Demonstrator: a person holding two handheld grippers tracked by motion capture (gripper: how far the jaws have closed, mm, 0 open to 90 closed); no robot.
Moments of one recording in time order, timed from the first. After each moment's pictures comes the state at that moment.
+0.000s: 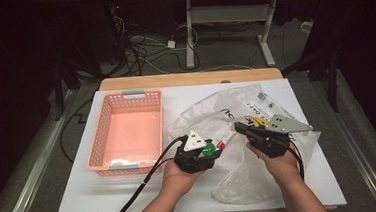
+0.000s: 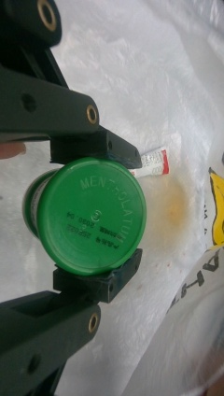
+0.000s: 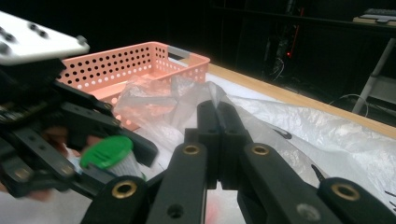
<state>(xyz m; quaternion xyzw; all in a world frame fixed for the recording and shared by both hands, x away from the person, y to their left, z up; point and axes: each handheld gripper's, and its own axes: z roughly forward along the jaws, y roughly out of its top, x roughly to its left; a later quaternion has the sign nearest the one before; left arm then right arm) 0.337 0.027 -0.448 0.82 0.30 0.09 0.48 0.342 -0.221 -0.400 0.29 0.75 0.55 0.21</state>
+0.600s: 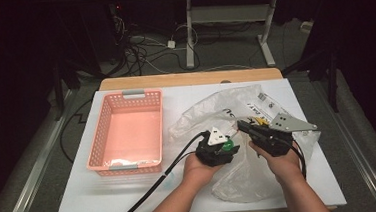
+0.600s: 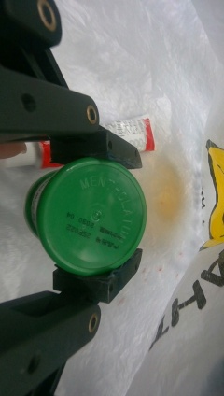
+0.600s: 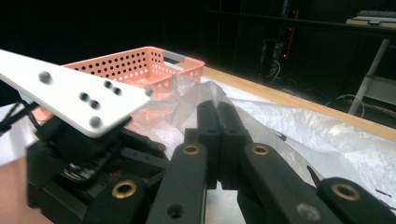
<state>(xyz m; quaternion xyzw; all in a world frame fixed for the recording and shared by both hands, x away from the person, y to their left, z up) 0.364 -0.028 -0.471 0.83 0.28 0.09 0.47 0.343 -0.228 -0.398 0.29 0.75 0.56 0.21</state>
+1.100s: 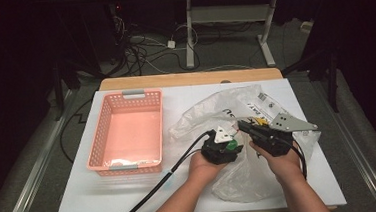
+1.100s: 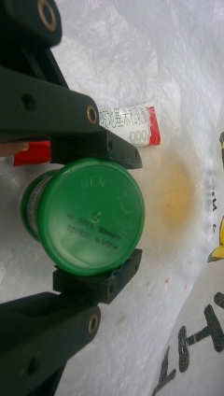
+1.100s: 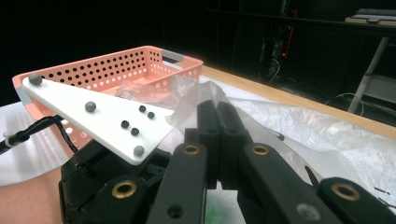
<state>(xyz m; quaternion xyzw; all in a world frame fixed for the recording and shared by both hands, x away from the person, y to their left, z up) 0.375 -0.038 -0.484 0.83 0.28 0.07 0.47 0.344 -0.229 -0.400 0.30 0.75 0.56 0.21</state>
